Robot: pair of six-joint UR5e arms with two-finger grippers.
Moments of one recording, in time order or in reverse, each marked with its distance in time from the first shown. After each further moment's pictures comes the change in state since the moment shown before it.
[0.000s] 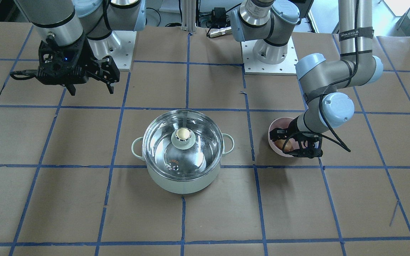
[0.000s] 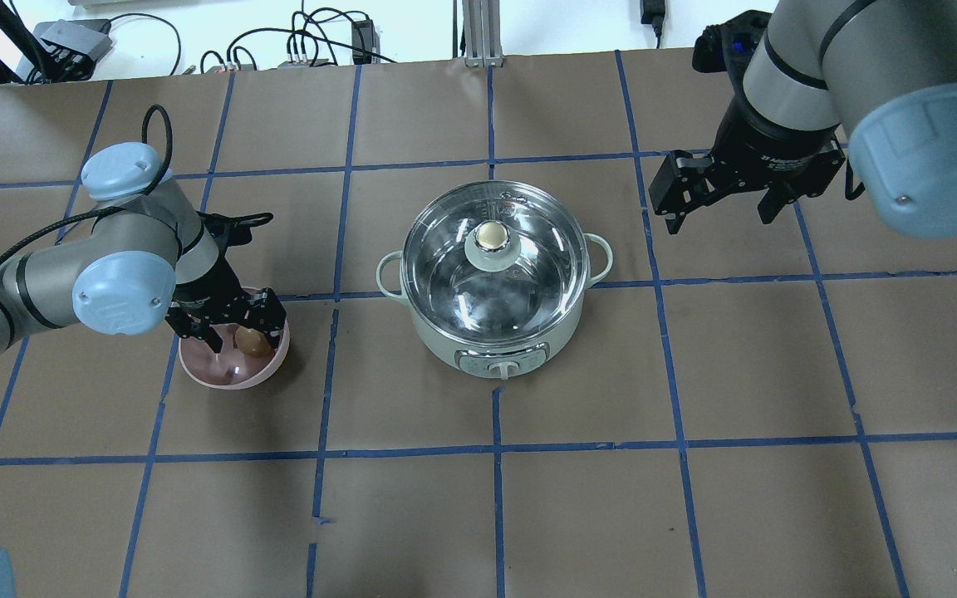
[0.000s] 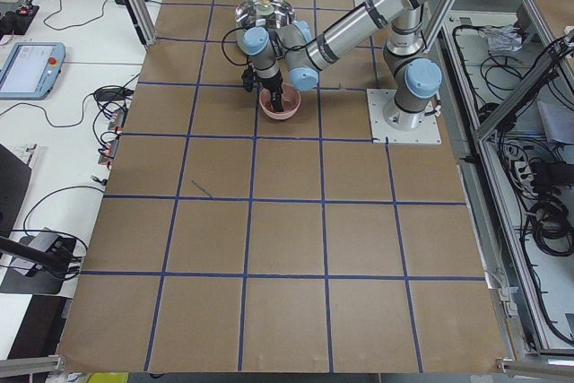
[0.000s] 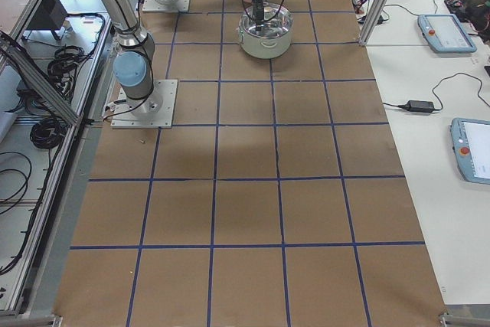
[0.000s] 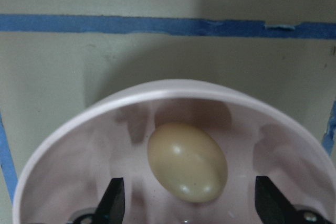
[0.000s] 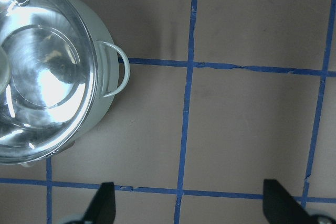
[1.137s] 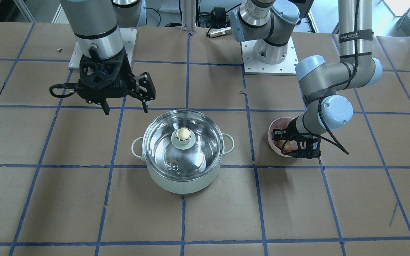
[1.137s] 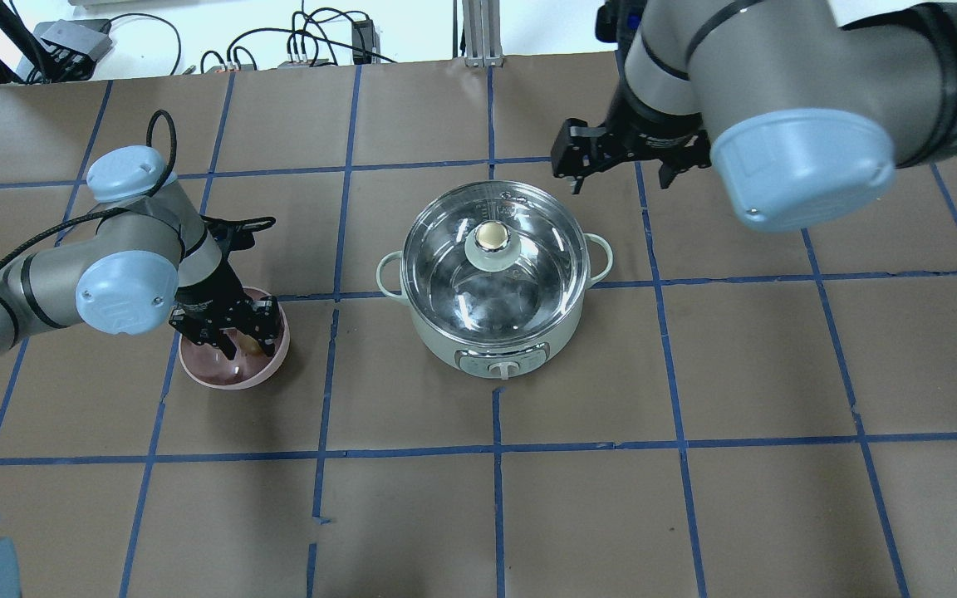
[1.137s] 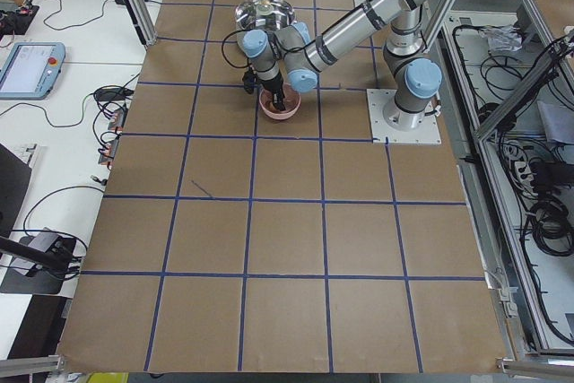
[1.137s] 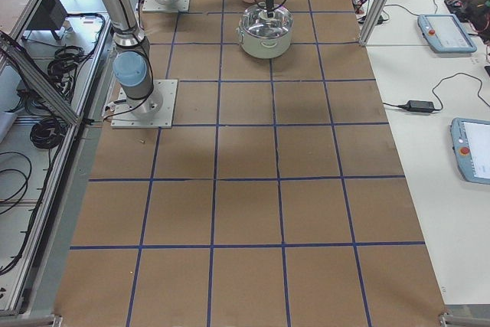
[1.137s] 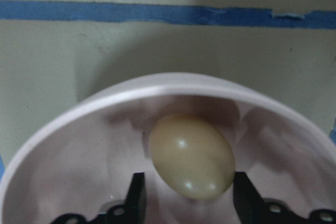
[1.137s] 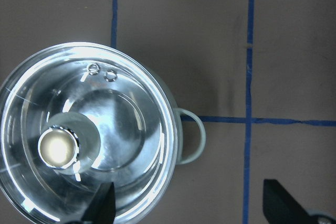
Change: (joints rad) left arm 0.000 -0.010 0.002 -0.016 -0.002 -0.007; right arm 0.201 0.150 -0.075 -0.245 0.024 0.247
